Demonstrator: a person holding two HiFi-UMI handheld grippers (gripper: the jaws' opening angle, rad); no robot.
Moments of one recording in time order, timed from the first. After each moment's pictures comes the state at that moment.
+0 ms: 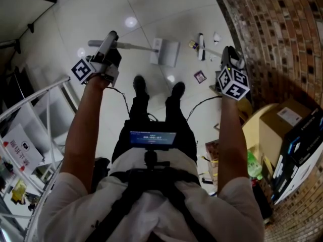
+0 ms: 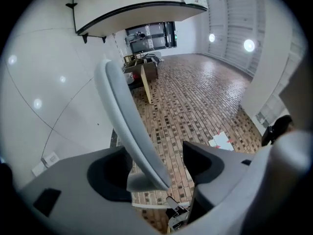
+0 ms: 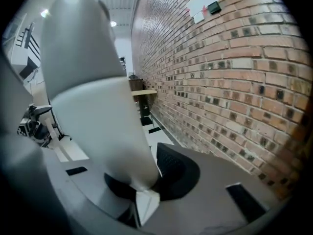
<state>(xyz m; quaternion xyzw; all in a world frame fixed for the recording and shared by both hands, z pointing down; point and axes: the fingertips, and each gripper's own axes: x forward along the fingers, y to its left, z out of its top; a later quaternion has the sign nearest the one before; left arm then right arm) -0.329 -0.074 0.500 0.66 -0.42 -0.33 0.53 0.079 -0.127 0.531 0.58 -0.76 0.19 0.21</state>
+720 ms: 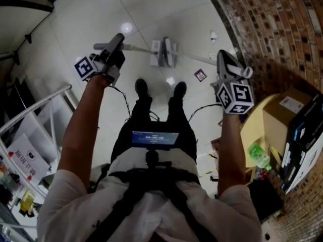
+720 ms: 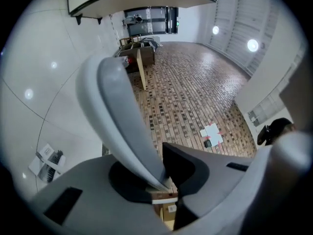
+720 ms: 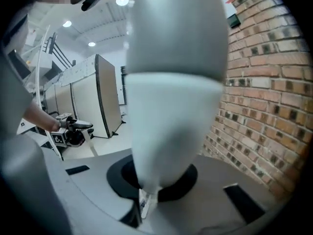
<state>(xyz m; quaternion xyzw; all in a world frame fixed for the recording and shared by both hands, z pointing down) -0.316 -0.077 0.496 0.69 -0.34 -0.30 0.56 0.013 -0.063 0.448 0.50 -0.83 0.15 0.20</state>
